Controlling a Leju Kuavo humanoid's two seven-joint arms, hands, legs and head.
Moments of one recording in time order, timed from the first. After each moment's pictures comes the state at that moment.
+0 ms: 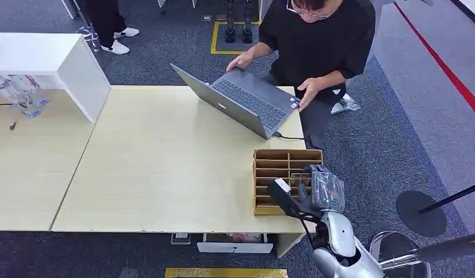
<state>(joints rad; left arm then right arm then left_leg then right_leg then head) -0.19 -0.13 1.36 -0.13 -1.54 0.12 -0.28 -0.06 -0.34 0.59 -1.59 1.07 -0.36 0.70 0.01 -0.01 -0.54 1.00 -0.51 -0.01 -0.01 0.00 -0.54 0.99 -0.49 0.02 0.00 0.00</state>
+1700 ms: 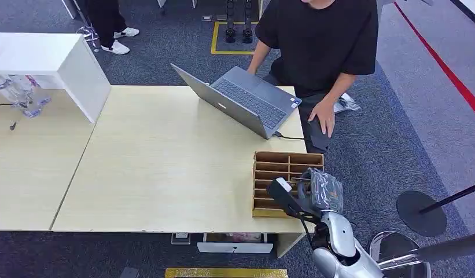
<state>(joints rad) -0.19 -0.13 1.36 -0.13 -1.54 0.13 -0.28 -0.06 -0.34 0.59 -1.59 1.00 -0.39 0.68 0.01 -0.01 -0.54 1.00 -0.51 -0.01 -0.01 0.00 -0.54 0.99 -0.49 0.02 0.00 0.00</state>
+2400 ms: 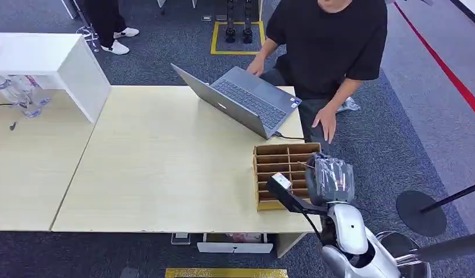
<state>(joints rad) -0.19 -0.13 1.36 -0.13 -1.54 0.13 -0.28 -0.06 -0.39 0.55 -1.84 1.24 -0.19 0.70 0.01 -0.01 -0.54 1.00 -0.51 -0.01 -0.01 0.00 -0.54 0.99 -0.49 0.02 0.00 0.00</state>
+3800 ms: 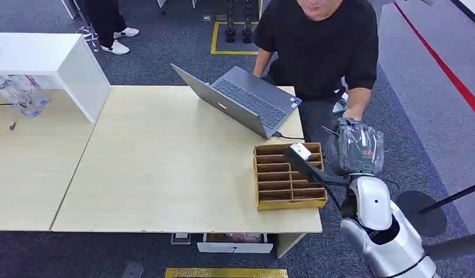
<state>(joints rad) -0.22 -0.14 1.31 -0.13 -1.54 0.12 -0.24 -0.18 -0.46 0.46 -1.89 1.28 -0.12 0.70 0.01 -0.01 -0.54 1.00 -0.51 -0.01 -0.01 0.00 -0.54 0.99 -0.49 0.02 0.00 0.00</state>
